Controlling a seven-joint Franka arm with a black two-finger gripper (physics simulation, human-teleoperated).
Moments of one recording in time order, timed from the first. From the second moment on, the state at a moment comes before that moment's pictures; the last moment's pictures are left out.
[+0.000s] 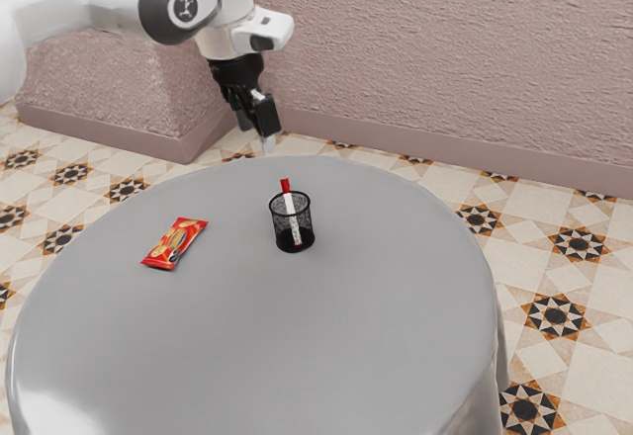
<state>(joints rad) 0.18 0.11 -0.37 -1.55 0.04 1.73 0.34</state>
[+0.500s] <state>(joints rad) 0.21 0.37 -0.36 -1.40 0.06 1.59 0.34</state>
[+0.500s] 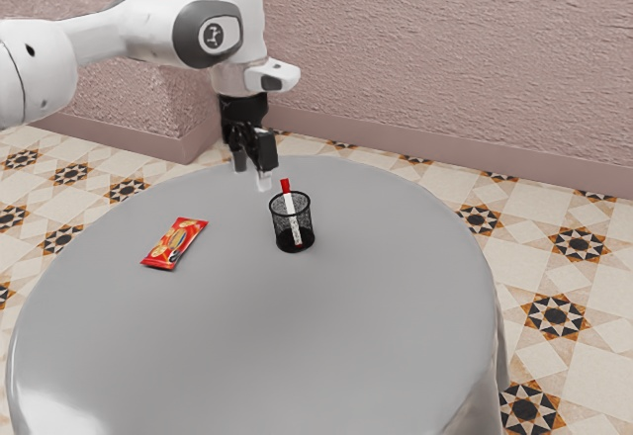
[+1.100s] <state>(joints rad) 0.26 0.81 -0.36 -1.03 0.06 1.76 0.33</state>
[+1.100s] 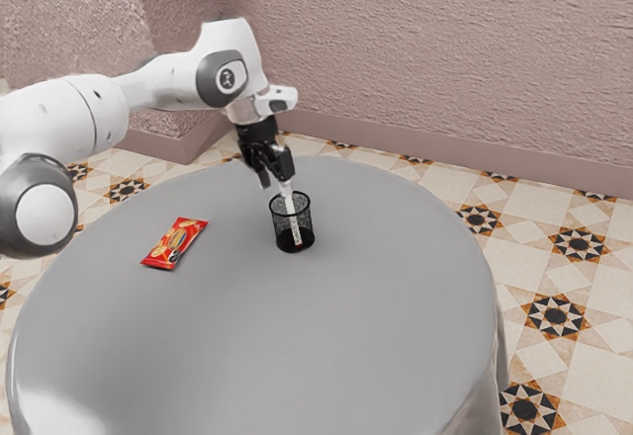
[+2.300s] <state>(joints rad) 0.26 0.91 -0.36 -0.96 0.06 1.95 0.35</state>
